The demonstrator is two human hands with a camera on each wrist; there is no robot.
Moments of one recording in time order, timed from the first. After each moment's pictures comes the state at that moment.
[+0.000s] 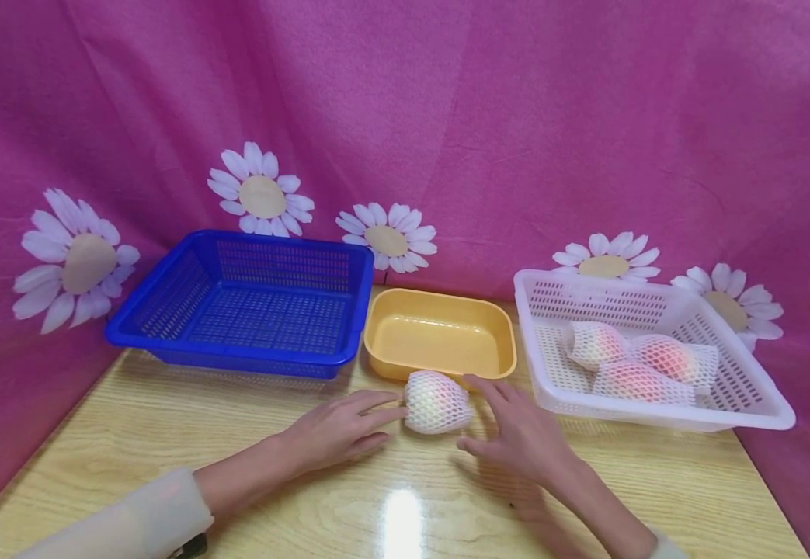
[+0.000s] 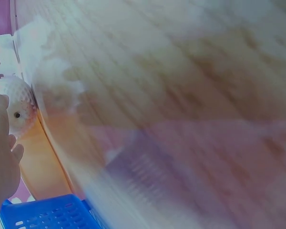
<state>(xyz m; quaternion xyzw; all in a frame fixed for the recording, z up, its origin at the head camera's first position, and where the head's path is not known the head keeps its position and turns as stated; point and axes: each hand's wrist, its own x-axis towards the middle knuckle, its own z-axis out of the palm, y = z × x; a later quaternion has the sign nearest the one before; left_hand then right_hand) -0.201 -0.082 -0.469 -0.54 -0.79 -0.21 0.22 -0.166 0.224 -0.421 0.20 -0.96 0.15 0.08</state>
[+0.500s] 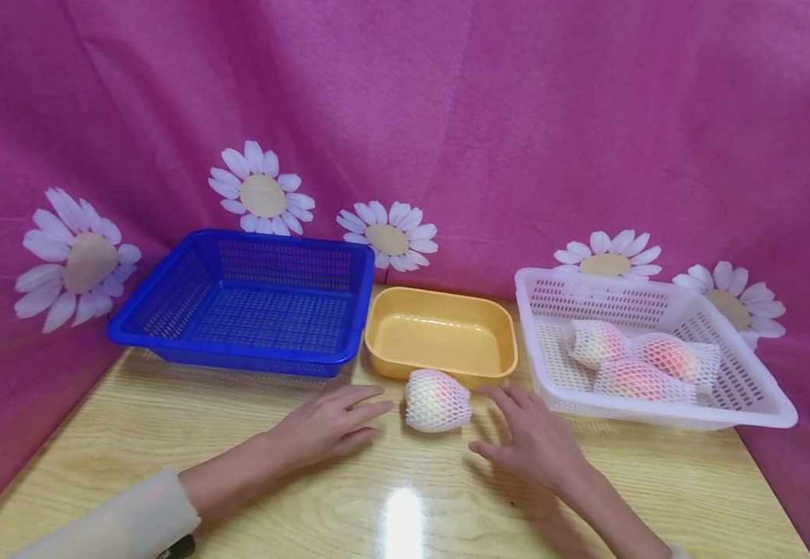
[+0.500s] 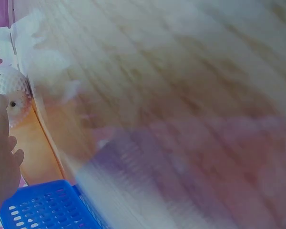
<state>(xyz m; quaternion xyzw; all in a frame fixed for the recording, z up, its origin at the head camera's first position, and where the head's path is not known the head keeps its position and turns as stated) -0.199 -0.099 -0.466 -0.51 -0.81 -0.20 0.21 -0.160 0.239 -0.427 0.20 -0.97 0.14 0.09</state>
